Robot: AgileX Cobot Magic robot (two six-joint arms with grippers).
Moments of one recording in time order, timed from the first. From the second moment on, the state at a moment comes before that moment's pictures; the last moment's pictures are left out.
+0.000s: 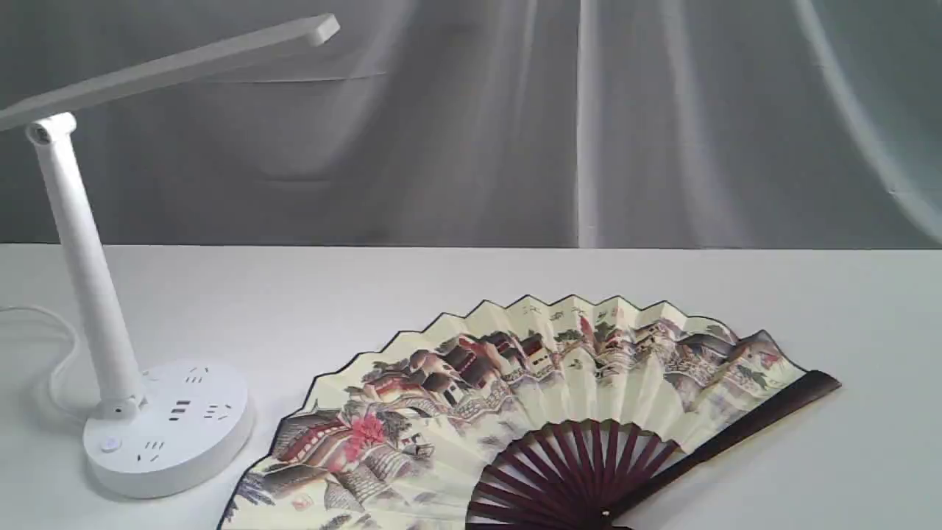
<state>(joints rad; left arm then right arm) -0.16 0.50 -0.74 -0.02 0.80 -0.12 -0.13 0.37 -0.84 -0.01 0.88 -0.09</state>
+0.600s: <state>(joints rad) -0.16 0.05 -0.74 -0.01 0.86 -0.12 -0.13 0.03 -0.84 -0.01 0.95 -0.09</state>
